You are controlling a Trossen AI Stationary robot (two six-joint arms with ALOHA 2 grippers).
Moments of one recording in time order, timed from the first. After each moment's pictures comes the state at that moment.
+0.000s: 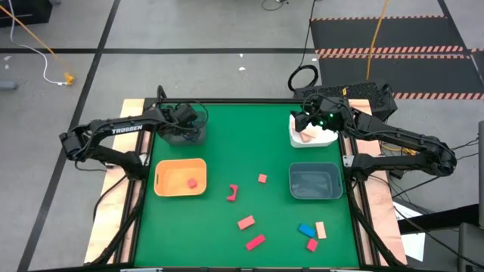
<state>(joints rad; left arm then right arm) 0.57 1.29 0.76 -0.69 -0.32 -0.46 -0.42 0.93 0.81 -0.38 0.28 0.49</state>
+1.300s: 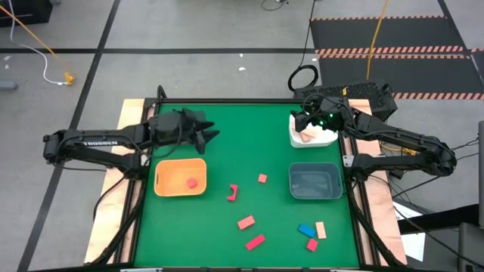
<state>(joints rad) 0.16 0.99 0.76 -0.03 -0.18 -0.43 -0.42 0.93 0.81 -0.38 0.28 0.49</state>
